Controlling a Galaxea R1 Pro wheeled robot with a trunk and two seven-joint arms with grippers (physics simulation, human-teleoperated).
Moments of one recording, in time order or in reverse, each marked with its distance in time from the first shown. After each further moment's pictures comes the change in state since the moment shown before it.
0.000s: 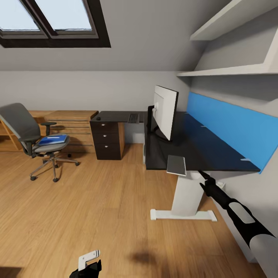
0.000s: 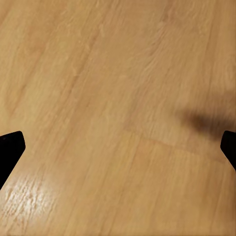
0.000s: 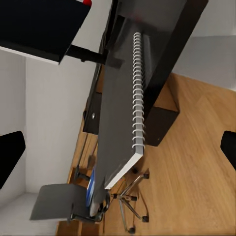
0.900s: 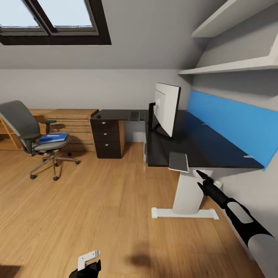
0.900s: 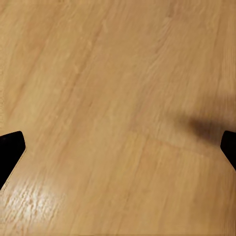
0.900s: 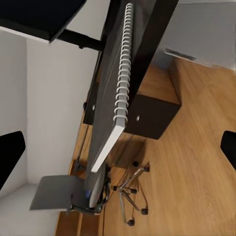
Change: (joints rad) left arm 0.000 0.005 0.001 0.001 -0.002 -0.001 -0.009; right arm 0.000 0.010 0.003 -0.006 0.022 0.014 0.020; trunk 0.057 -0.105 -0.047
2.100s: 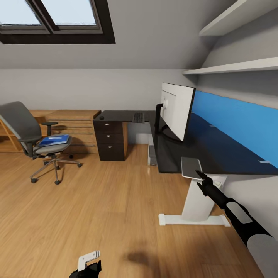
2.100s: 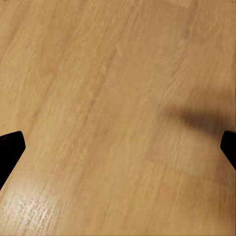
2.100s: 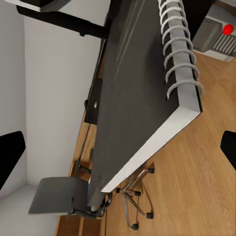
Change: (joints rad) left arm 0.000 -0.004 -0.001 0.005 -0.003 0.000 0.000; right arm 0.000 0.006 -0.001 0.000 0.001 0.002 0.000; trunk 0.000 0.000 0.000
